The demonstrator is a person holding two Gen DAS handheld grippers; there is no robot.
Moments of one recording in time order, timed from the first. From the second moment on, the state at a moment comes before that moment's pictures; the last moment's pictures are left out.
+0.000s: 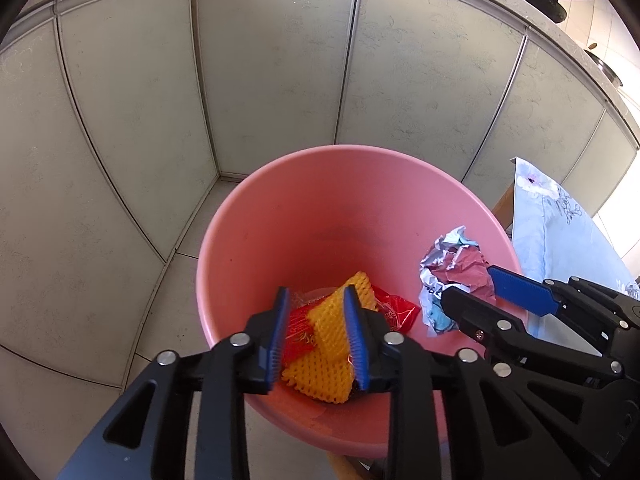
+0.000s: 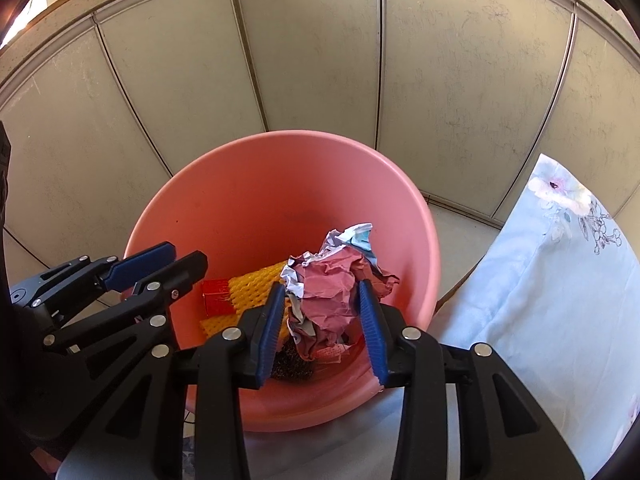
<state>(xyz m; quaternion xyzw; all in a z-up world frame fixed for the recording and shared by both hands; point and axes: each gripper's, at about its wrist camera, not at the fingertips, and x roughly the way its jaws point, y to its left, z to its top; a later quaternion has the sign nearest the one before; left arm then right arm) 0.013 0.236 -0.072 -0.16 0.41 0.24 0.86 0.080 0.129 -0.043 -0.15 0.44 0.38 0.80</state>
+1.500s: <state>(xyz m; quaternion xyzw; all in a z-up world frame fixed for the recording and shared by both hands) -0.008 0.222 -0.033 -0.15 0.39 0.23 0.88 0.051 0.063 -0.009 -0.12 0.40 0.39 0.82</state>
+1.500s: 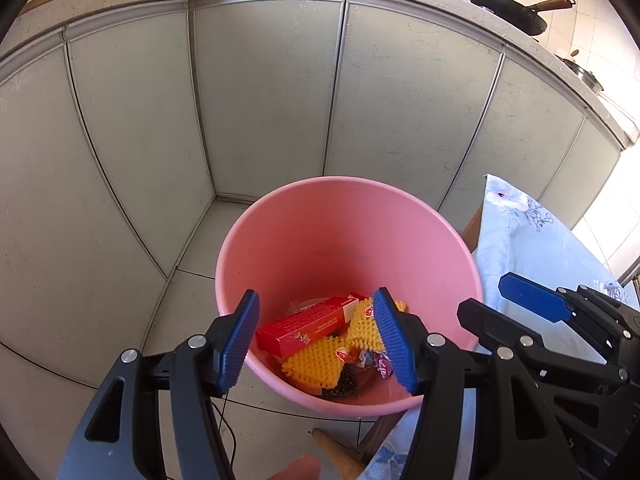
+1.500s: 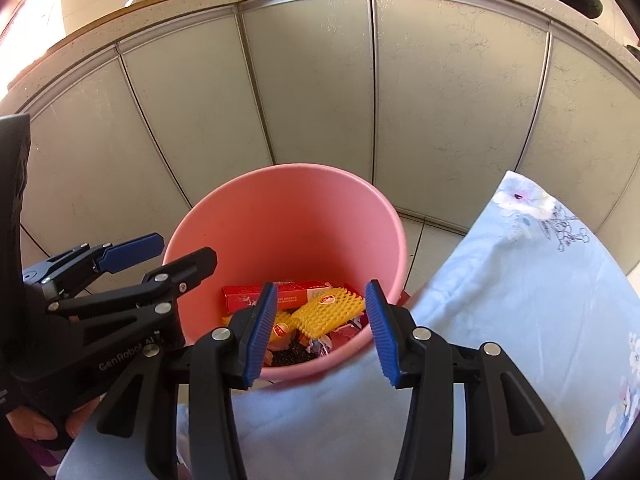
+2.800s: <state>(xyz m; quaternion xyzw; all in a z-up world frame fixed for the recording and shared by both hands) -0.071 0.139 -0.002 -0.12 0.36 0.21 0.90 -0.026 -0.030 0.021 -0.07 0.35 0.33 0.87</state>
